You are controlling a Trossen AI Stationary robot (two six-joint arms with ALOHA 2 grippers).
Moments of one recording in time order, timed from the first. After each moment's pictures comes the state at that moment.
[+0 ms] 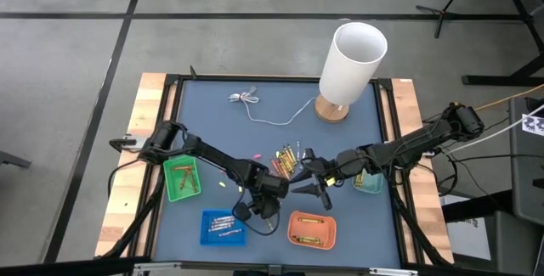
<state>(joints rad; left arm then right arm) -0.27 2.09 1.39 -0.46 0.36 0.59 0.35 1.36 0.74 0.39 0.01 0.23</state>
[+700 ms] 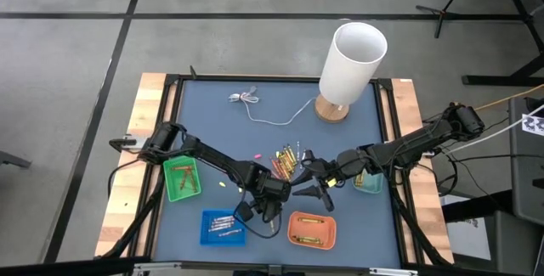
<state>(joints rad) -0.28 2.09 1.48 -0.56 0.23 0.64 0.35 1.36 0.75 0.39 -0.03 0.23</state>
